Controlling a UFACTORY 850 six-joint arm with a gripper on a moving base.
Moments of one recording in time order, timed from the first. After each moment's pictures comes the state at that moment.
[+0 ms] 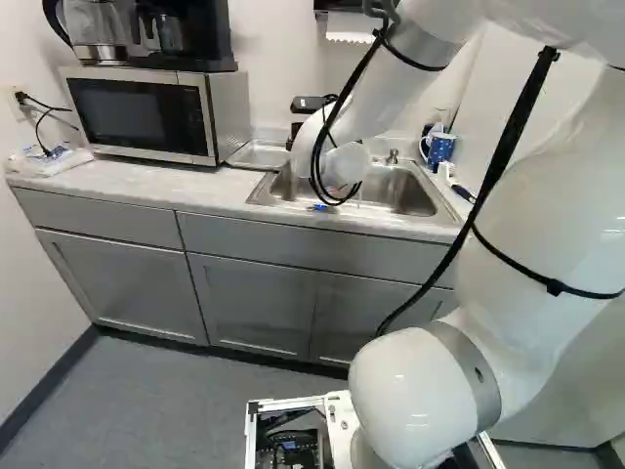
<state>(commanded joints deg) 10.5 0.6 -37.8 0.0 41.8 0.0</state>
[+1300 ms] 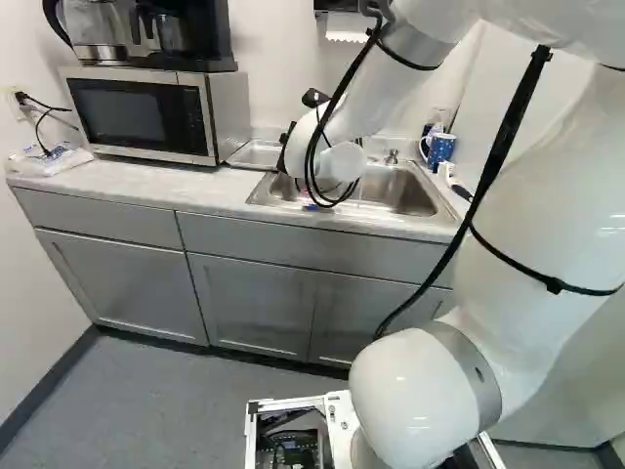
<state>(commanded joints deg) 11.8 0.2 -38.2 0.0 41.8 25.9</state>
